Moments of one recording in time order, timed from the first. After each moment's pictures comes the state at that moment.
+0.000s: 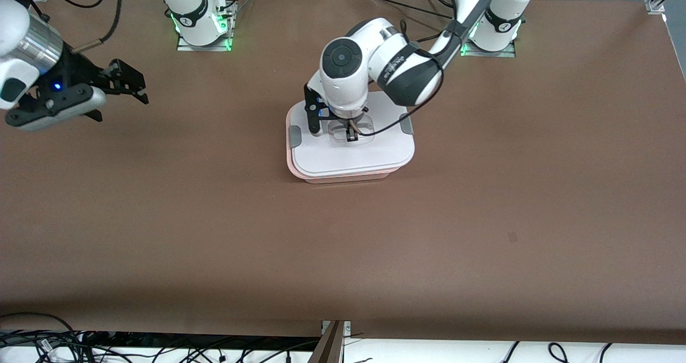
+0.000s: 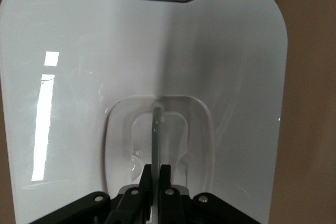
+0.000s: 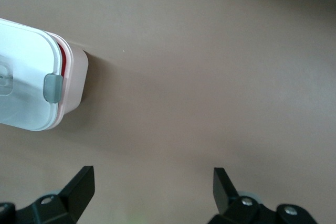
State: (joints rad) left arm -0.67 0.61 -0.18 -1.36 0.04 1.86 0.55; right arm 0.22 0.05 -0.08 -1.48 0.07 1.51 -0.20
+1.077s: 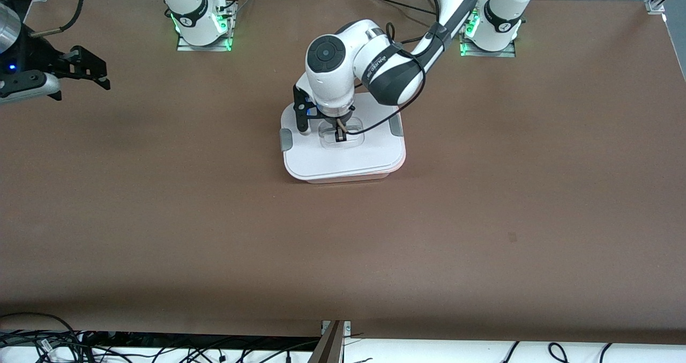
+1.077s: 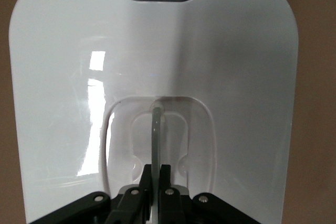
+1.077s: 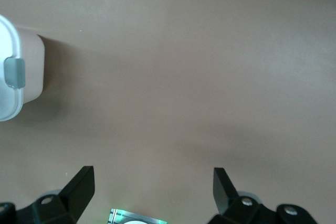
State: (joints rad) left arm -0.71 0.65 -0.17 -1.32 0.08 1.89 0.53; right arm 0.20 -0.04 -0.15 -1.61 -0.01 1.52 -0.20
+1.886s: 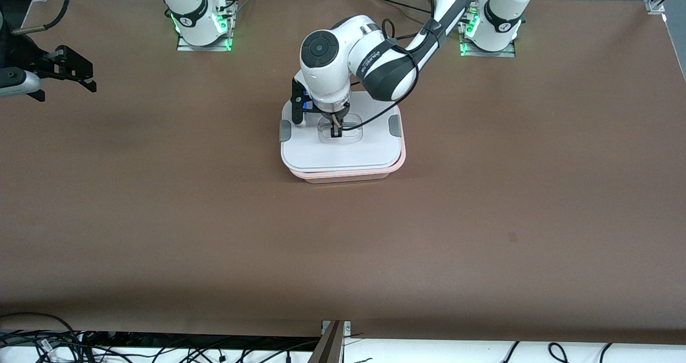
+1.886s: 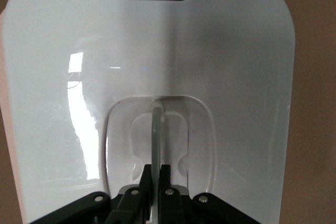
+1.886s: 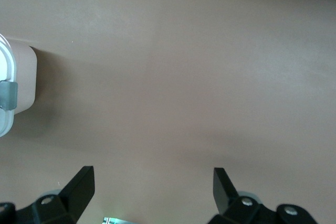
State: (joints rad) left arm -0.73 0.65 -0.16 -1.32 0.08 1.86 0.62; right arm 0.20 -0.03 -0.15 -1.57 -0.03 1.53 -0.20
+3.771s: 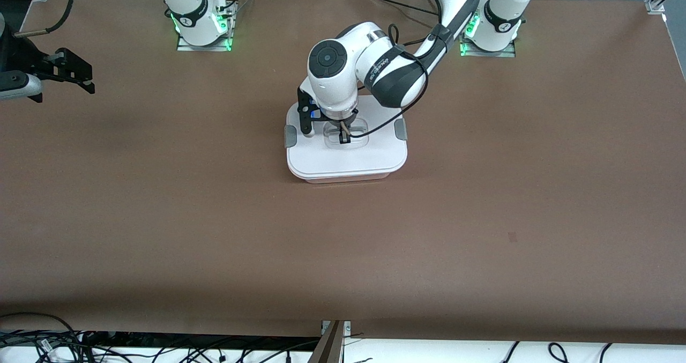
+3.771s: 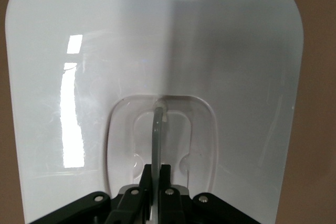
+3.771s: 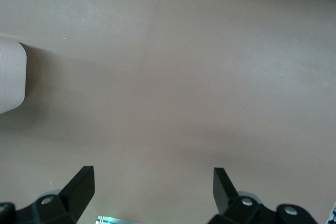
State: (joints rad) left arm -0.70 0.65 -0.16 -1.31 0.08 1.85 0.57; right arm 0.20 -0.02 -0.15 -1.57 -0.06 1.52 -0.20
